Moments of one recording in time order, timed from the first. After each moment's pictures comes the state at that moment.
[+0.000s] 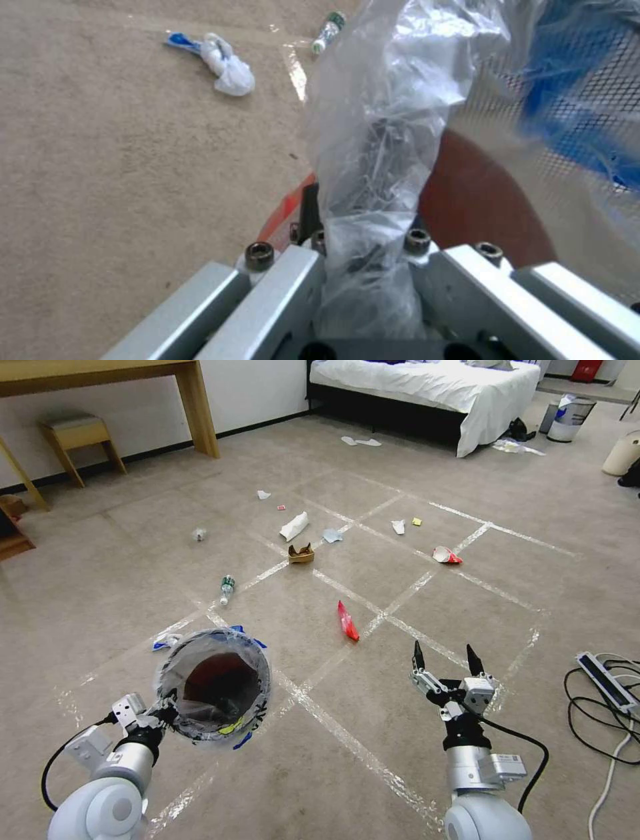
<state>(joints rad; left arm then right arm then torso) 1.52 -1.50 -0.85 -2.16 -0.75 0.57 -0.21 -1.60 1.52 0.48 2.15 0.11 0.19 0.08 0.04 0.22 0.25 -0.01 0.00</state>
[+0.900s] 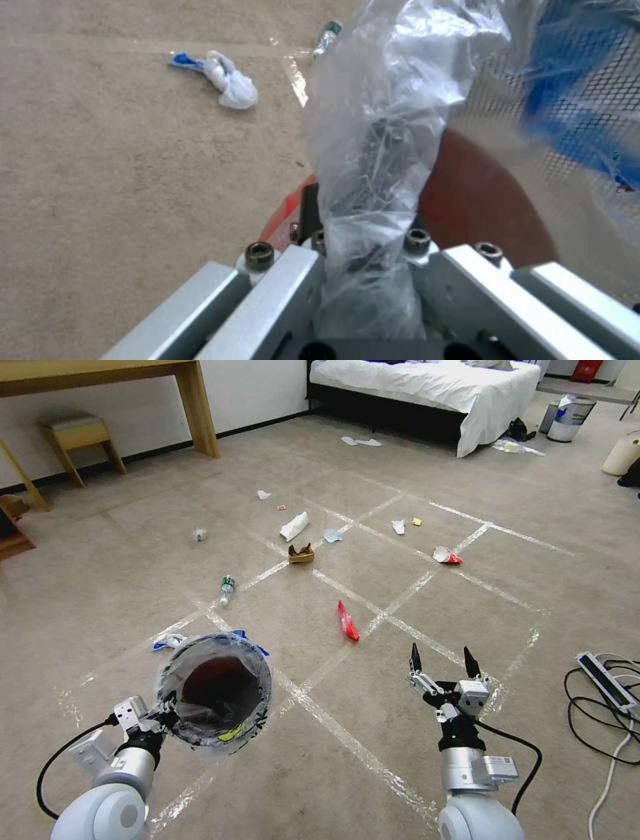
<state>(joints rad) 1.55 -1.51 -0.83 -2.18 -0.65 0.54 -0.17 -1.60 1.53 0.47 2.13 0.09 0.22 0.10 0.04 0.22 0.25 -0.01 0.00</state>
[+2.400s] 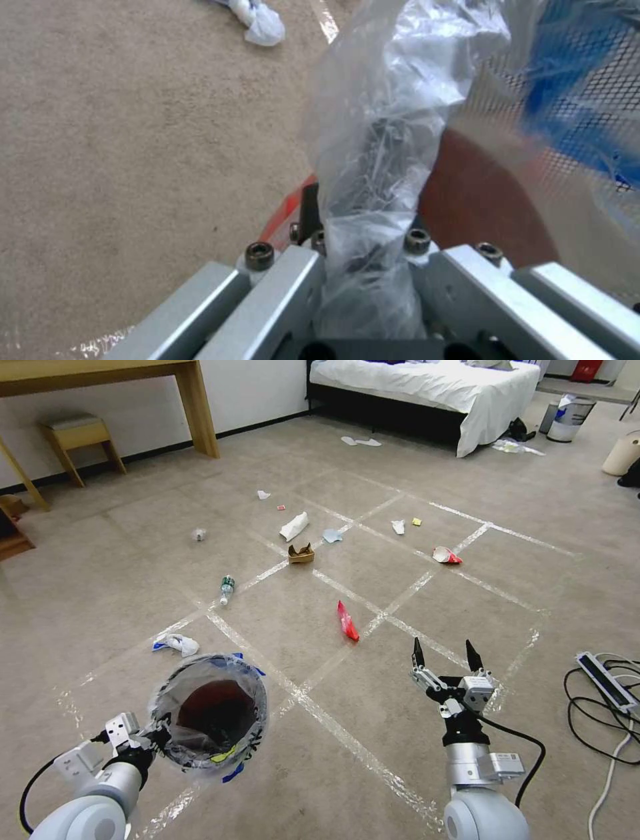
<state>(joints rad) 1.60 -1.48 -0.88 -2.21 -0.76 0.67 -0.24 -1.57 1.50 0.49 2.11 0.13 0.24 0.05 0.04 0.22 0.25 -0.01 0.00</state>
